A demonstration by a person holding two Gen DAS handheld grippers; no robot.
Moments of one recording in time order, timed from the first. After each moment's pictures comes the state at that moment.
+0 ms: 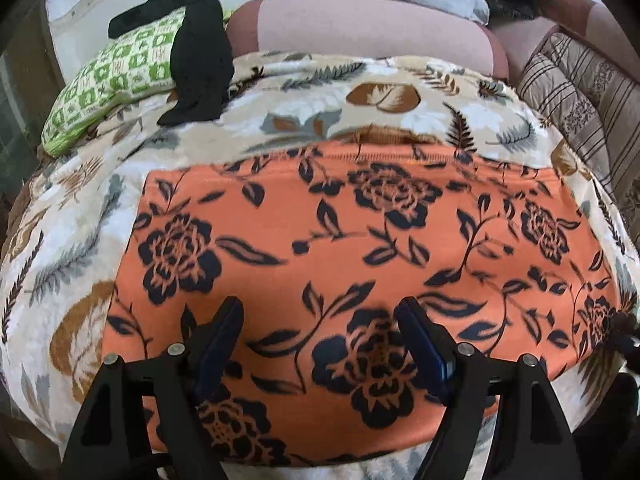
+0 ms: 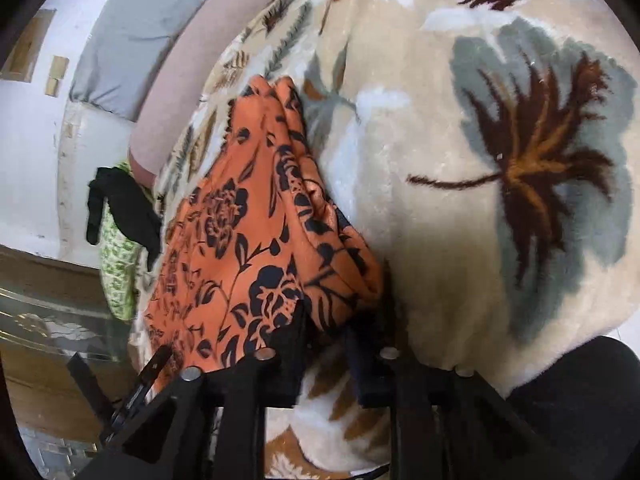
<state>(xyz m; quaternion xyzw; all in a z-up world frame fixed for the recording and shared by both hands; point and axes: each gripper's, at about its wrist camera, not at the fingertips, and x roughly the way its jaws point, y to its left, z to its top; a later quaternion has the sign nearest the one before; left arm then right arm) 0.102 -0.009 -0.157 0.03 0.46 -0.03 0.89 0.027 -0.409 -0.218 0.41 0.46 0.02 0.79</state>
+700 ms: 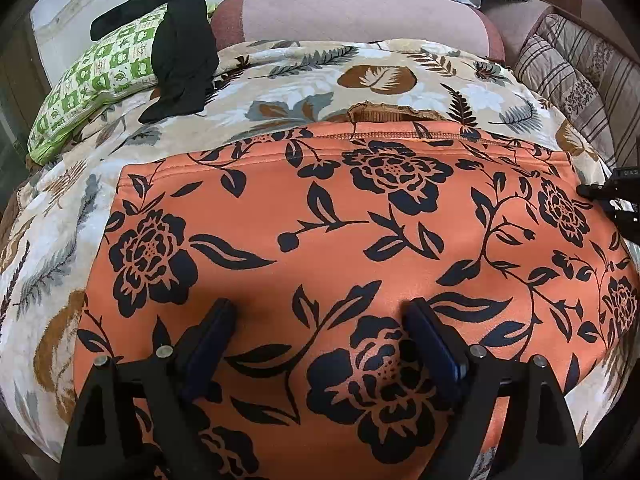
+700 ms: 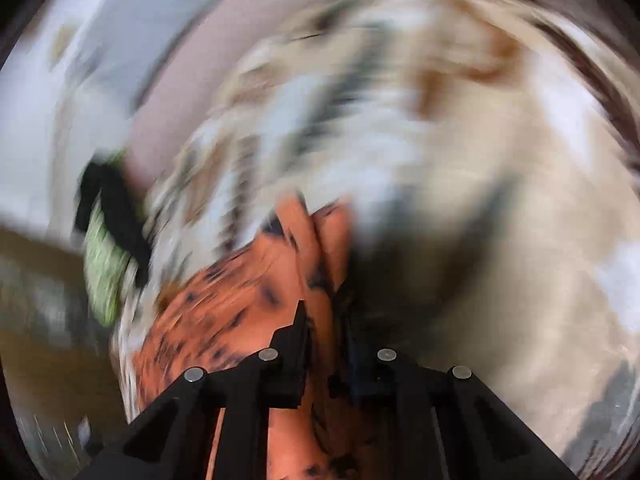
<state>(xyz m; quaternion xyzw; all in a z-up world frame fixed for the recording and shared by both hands) 0.115 -0.012 -0.181 0.04 0.47 -0.04 0.88 0.200 -0.450 -0.238 0.41 0.47 0.04 0.78</state>
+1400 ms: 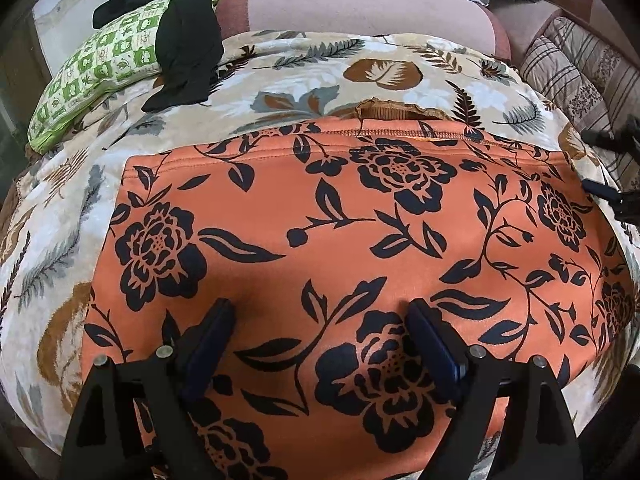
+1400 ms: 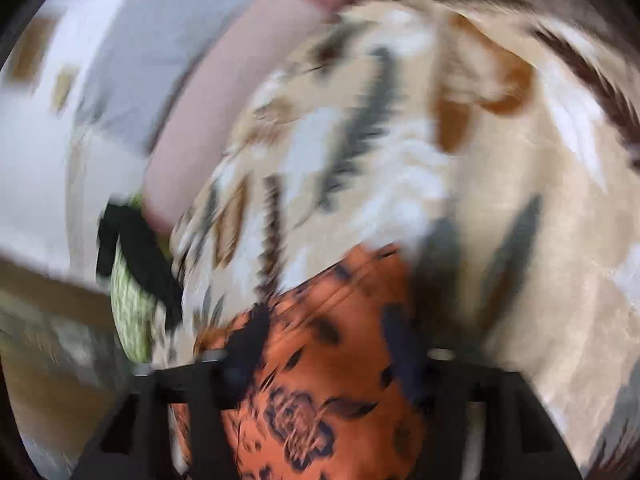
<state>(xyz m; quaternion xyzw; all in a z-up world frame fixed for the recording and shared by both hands) 0.116 -0.007 -0.178 0.03 0.49 -0.03 0.87 0.212 -0.400 -0.191 0.36 0.45 0.12 0.81</state>
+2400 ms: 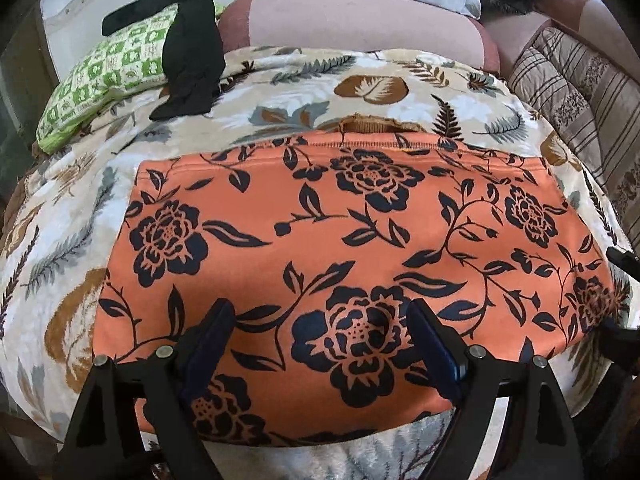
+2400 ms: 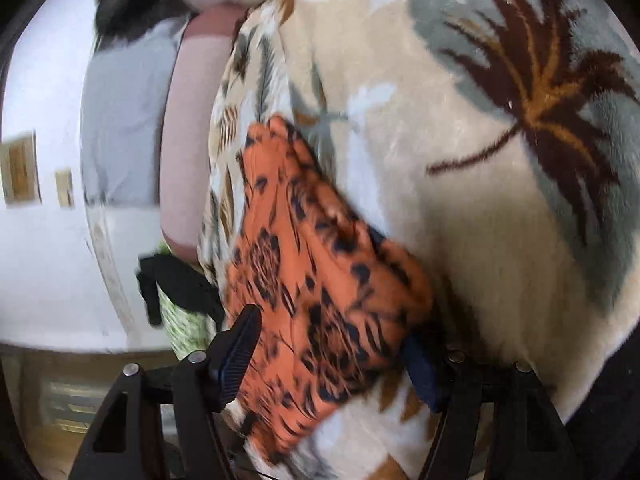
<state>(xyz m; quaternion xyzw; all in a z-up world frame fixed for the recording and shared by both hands) 0.086 -0.014 -0.156 0.02 0.46 -0.04 0.89 0.032 -0.415 -0.243 0.60 0.37 0.03 0.71</state>
